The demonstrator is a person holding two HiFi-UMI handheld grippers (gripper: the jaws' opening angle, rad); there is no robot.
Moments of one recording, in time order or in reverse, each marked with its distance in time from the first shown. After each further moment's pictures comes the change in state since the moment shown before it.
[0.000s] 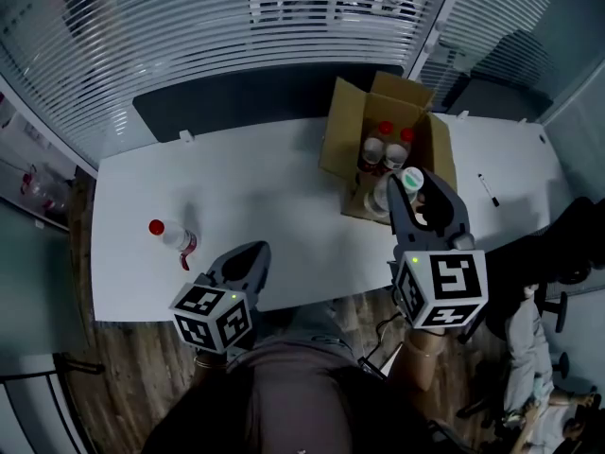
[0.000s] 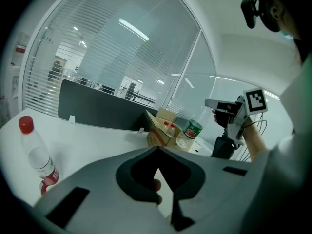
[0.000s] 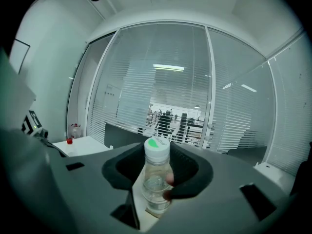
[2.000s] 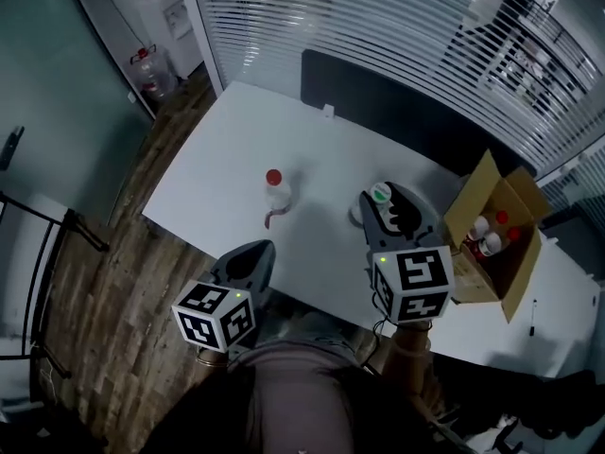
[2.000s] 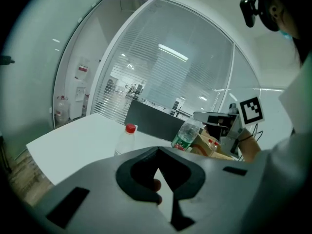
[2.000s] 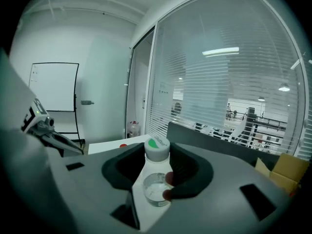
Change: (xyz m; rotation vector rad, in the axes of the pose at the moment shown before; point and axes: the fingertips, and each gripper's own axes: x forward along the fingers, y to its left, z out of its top) left arm -0.151 0.098 -0.022 -0.213 -0.215 0.513; right arm 0.083 0.258 -0.001 -0.122 0.026 0.693
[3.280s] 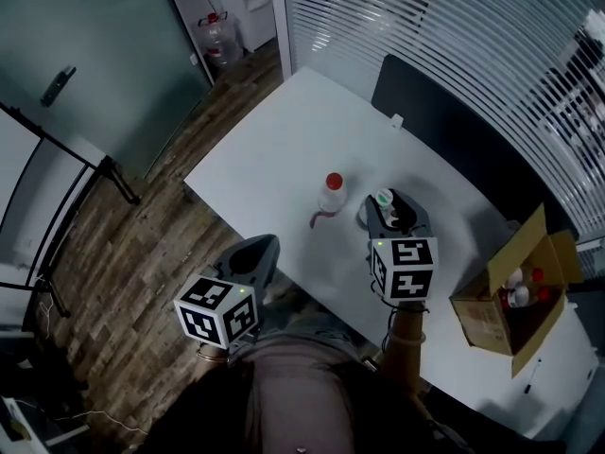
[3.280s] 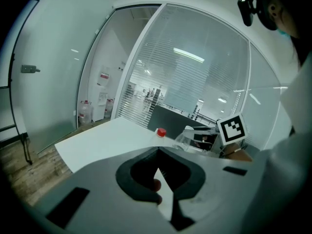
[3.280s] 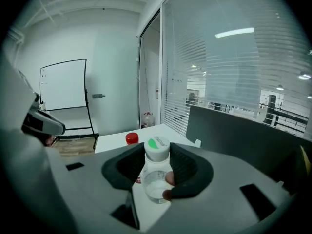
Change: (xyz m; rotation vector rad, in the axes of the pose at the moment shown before) left arm -0.039 0.072 0.008 -0.060 -0.044 0.228; right arm 0.116 0.065 -0.050 -0.003 0.110 0.190
